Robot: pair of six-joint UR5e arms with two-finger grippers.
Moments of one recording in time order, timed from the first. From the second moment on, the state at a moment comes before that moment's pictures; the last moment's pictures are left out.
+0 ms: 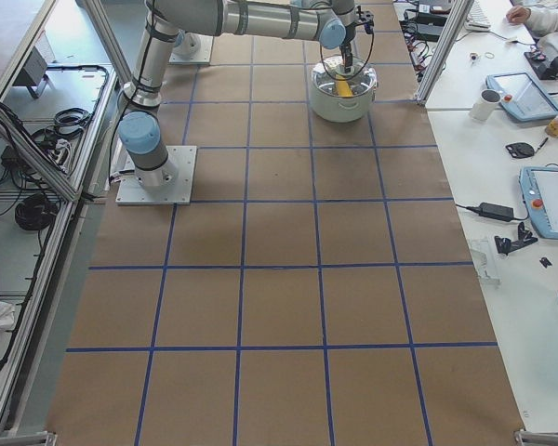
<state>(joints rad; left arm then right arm) -1.61 -1.50 -1.48 -1.65 1.62 -0.04 1.89 -1.04 1.31 -2.09 -1.62 0.25</state>
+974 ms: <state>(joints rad) -1.61 -1.50 -1.48 -1.65 1.62 -0.05 1.89 -1.05 1.31 -2.09 -1.62 0.23</state>
